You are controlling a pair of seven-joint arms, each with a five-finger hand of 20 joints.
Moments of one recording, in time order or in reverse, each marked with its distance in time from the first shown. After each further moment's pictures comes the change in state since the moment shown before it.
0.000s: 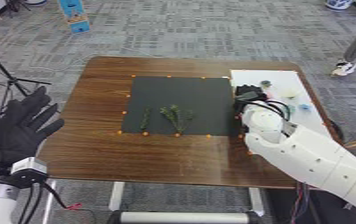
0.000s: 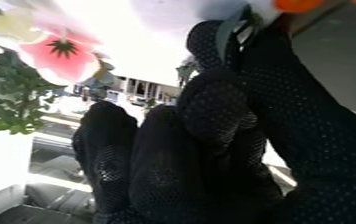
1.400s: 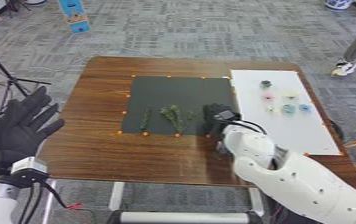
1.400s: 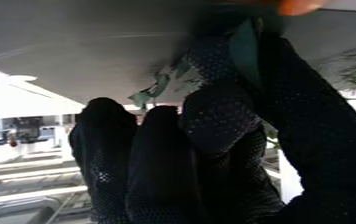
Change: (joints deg) left arm -0.2 0.0 0.1 0.1 -0.1 0.0 -0.3; right arm -13.1 -1.1 7.6 -15.1 2.8 0.4 -7.3
